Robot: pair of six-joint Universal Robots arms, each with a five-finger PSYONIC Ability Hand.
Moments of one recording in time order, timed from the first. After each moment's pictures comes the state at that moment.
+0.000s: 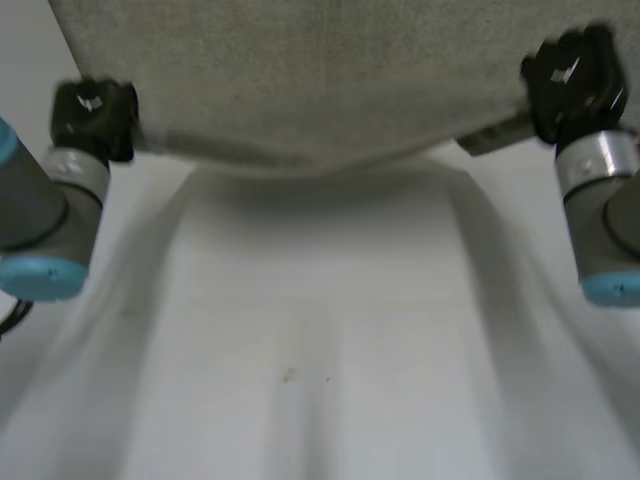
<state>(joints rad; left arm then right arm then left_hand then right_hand) 4.48 -1.99 -1.30 3.50 -1.60 3.43 1.85 -1.25 1.41 -0.54 1.58 2.31 1.17 1.22 1.21 1.21 1.03 0.96 1.18 1.19 1.19 1.01</state>
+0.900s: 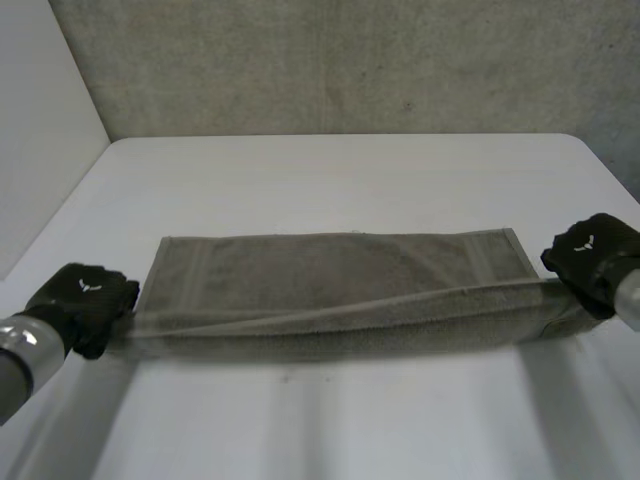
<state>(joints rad) 4.66 -1.60 -1.98 3.09 -1.37 3.82 1.68 -1.45 1.72 0.20 1.47 2.13 1.17 1.22 1.21 1.21 1.03 0.96 1.18 1.19 1.19 1.01</state>
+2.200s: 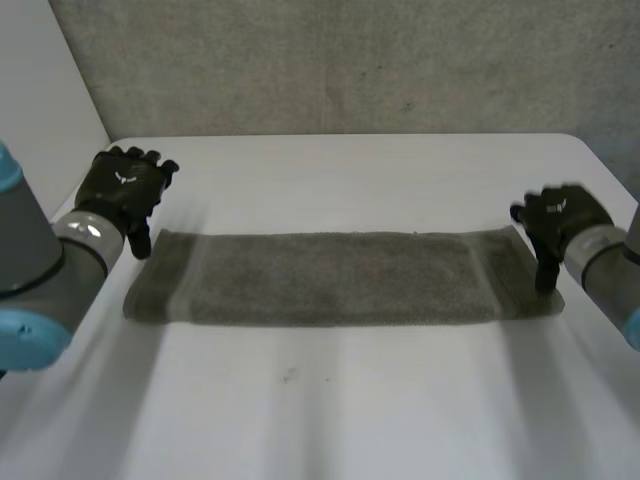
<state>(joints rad) 4.46 -1.89 -1.56 3.31 -1.54 3.65 1.76 -1.17 1.47 0.09 1.56 2.50 0.17 0.17 0.17 0.17 0.03 0.20 0.22 0.21 0.23 0.05</state>
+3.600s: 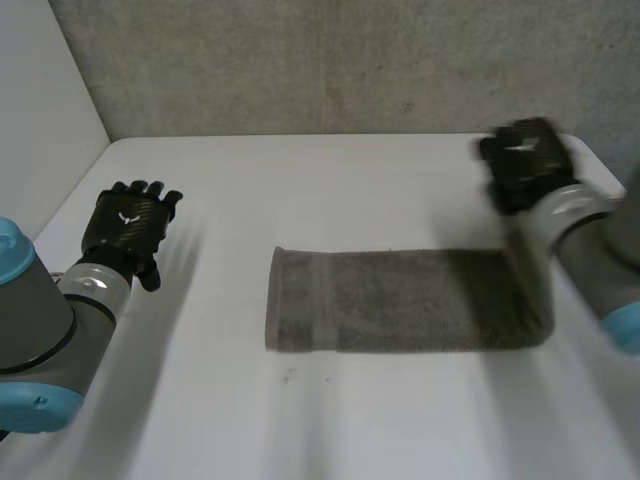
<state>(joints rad) 4.46 -1.85 -1.83 3.57 -1.54 3.59 1.83 -1.24 1.46 -0.16 1.47 2.59 0.17 0.16 0.17 0.17 0.03 0.94 1.18 1.18 1.19 0.98</state>
